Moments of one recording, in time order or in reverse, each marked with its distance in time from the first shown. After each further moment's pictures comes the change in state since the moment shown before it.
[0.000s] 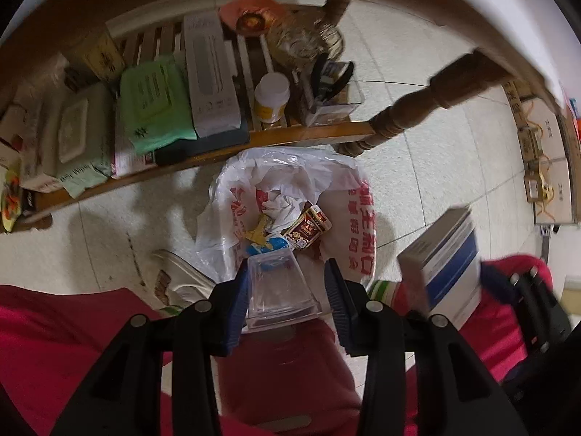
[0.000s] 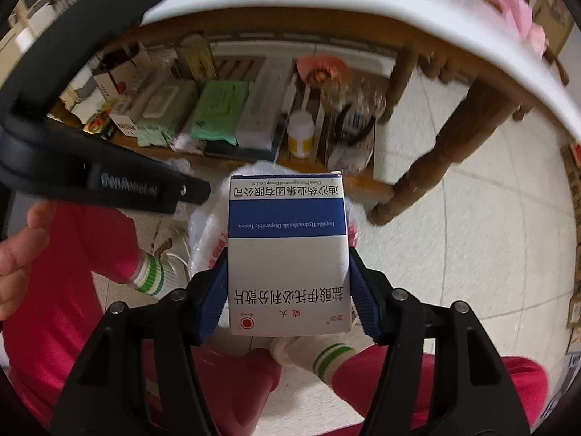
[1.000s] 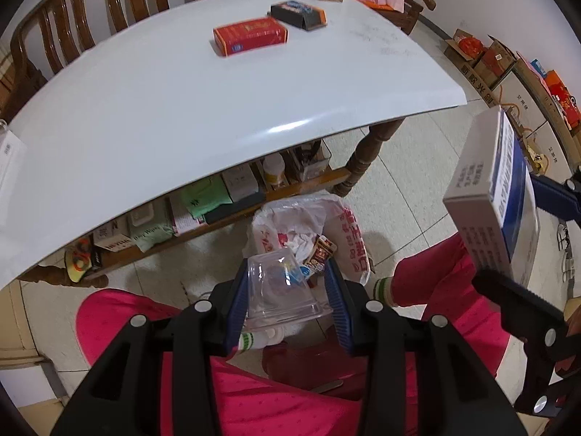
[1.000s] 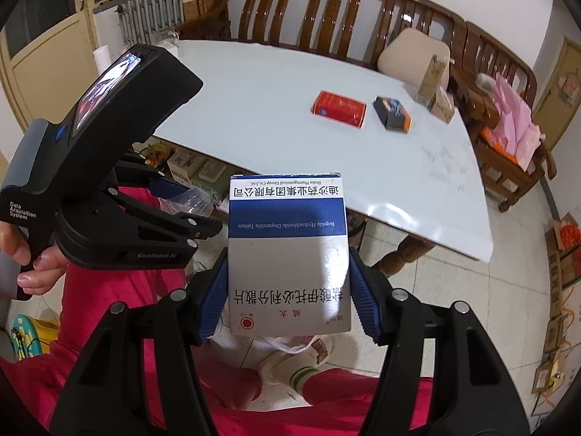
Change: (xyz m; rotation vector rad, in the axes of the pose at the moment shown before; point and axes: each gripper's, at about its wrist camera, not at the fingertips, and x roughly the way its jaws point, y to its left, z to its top) left arm -0.164 -0.029 -0.071 0.225 -0.265 0.103; right arm -0.202 0.051 0.017 -0.209 -0.259 -0.010
